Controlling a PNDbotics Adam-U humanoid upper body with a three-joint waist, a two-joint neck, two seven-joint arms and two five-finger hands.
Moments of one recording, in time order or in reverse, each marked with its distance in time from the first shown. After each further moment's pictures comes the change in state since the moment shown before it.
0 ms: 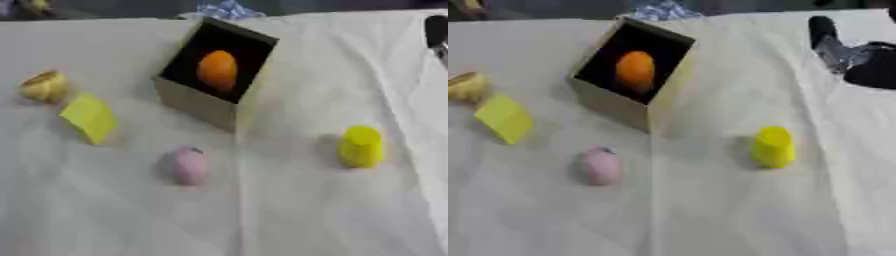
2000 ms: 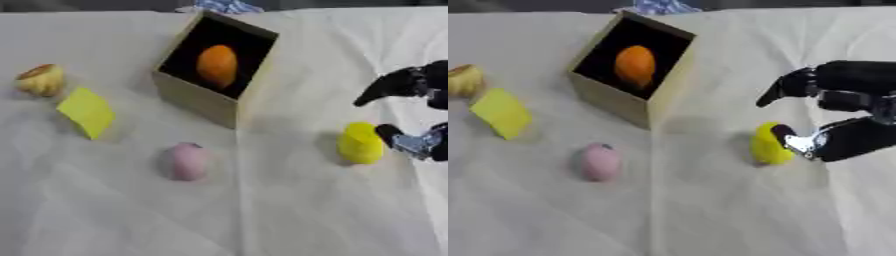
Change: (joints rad) left arm 0.010 0.065 -0.016 0.000 0.000 0.017 -0.021; right arm -0.139 -0.142 0.336 0.019 0.110 0.050 0.411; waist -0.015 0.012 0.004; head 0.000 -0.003
